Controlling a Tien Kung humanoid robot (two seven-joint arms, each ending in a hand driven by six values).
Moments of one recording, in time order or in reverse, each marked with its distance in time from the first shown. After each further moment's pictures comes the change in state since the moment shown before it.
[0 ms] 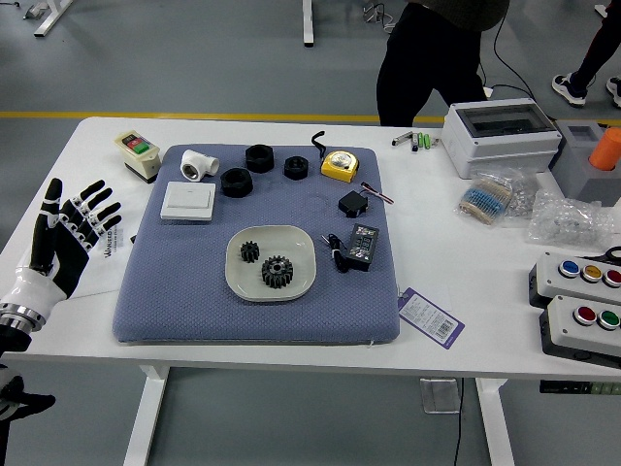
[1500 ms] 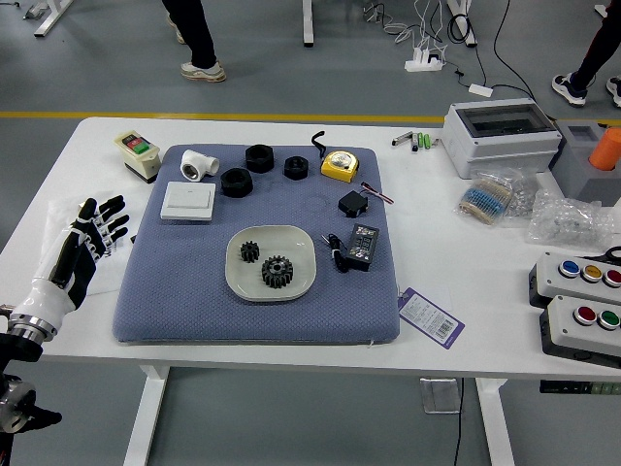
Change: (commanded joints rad) left arm 0.022 -0.006 0.035 0.037 0.139 0.037 -0.073; right arm -0.009 0.003 -0.048 -0.001 0.015 -0.004 0.002
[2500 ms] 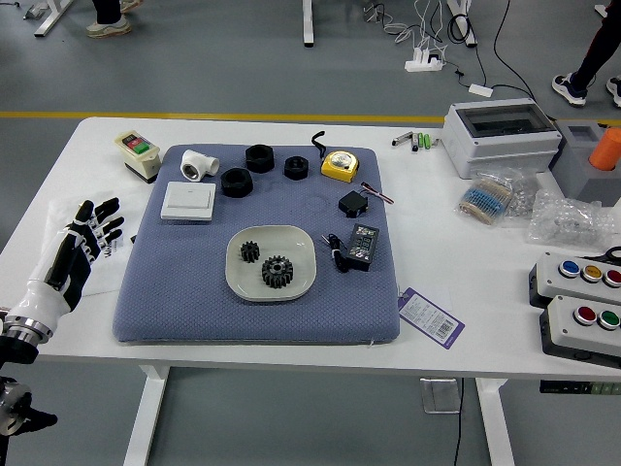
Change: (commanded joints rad) left arm 0.004 -0.001 -0.010 -0.005 0.016 0.001 0.004; right arm -0.002 0.006 0.036 -0.006 0.048 0.000 -0.170
